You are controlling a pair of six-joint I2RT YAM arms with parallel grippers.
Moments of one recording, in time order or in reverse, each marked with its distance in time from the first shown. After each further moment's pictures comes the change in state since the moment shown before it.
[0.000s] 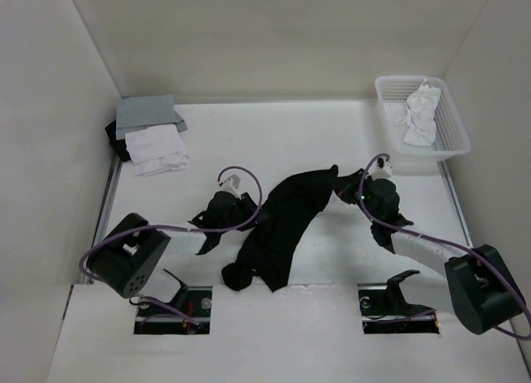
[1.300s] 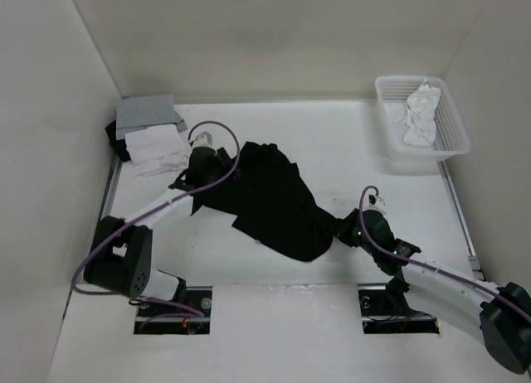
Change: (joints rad) left arm 0.286 0.020 0.449 -0.455 -0.146 0.229; right arm 0.257 -0.331 -0.161 -0.563 0.191 0.146
